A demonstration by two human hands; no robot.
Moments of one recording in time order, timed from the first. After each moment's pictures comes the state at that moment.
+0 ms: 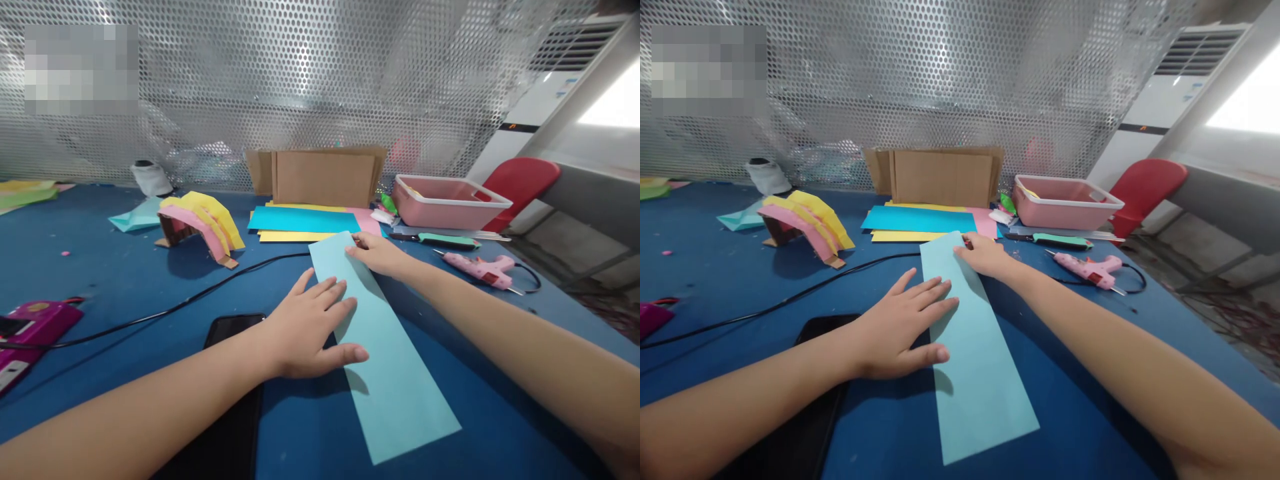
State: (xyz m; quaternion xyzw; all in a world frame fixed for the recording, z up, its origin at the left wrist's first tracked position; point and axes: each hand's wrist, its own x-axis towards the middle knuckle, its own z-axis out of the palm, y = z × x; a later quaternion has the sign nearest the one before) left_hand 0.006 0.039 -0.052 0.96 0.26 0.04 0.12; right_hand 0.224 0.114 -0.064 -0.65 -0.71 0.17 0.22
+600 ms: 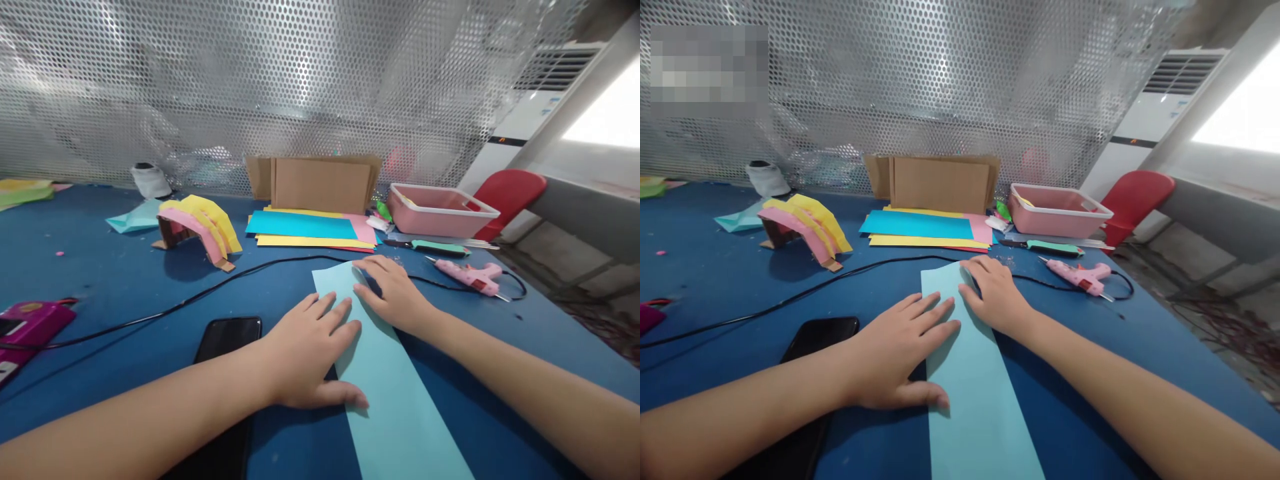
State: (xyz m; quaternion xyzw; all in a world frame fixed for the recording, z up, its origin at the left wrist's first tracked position) left_hand 0.008 0.019 -0.058 0.97 0.22 0.04 0.06; right_hand 0.235 0.042 -0.079 -0.56 -0.79 0.01 0.23
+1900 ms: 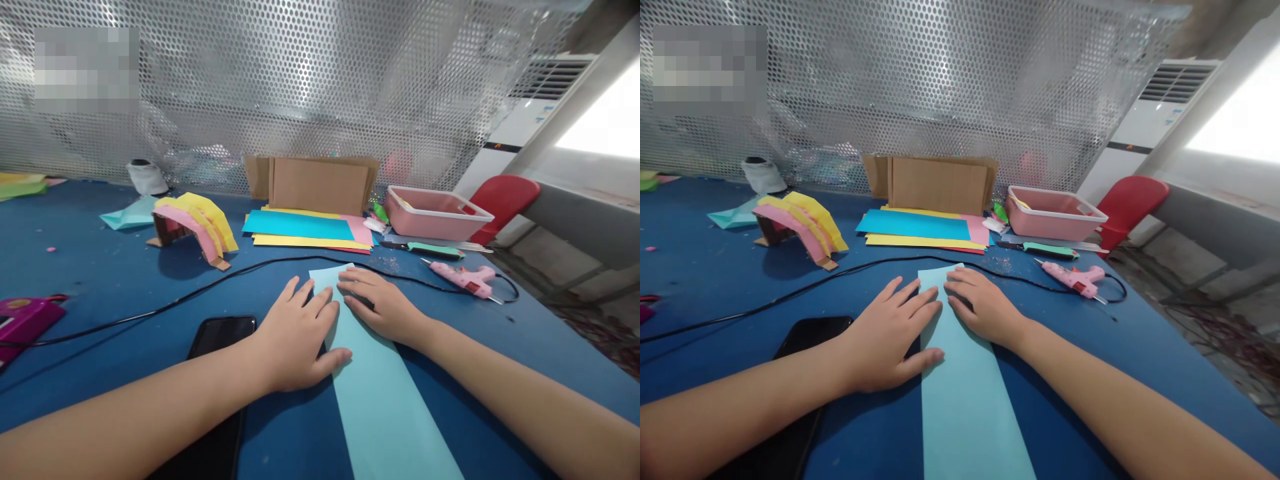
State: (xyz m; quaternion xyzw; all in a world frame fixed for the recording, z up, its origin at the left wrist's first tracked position) left_hand 0.012 0.022 -0.059 0.94 0.32 0.05 0.02; right_hand 0.236 0.040 -0.089 -0.43 -0.87 0.01 0.26
